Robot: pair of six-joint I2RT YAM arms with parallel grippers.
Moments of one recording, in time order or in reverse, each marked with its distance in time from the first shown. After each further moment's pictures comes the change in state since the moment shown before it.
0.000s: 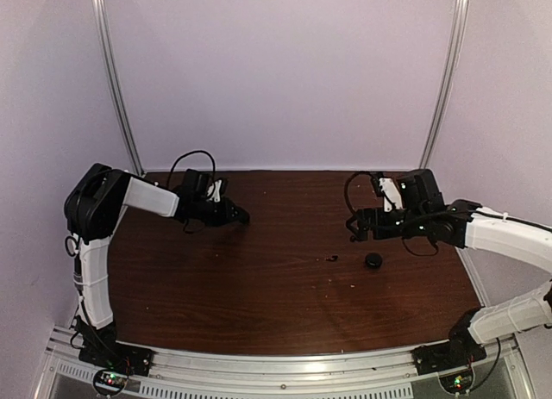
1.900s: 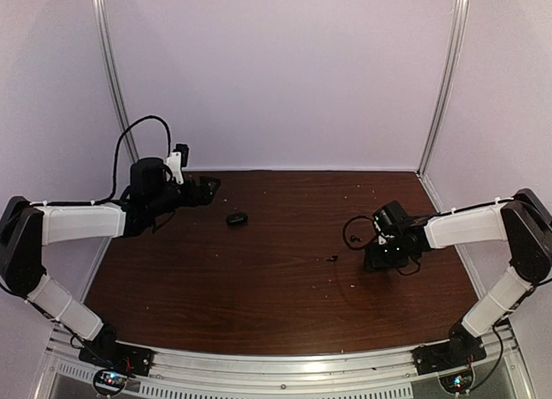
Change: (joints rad) left arm -0.018 -0.634 -0.428 0.235 -0.325 0.207; right arm -0.088 0.365 -0.093 -0.015 0.151 0.085
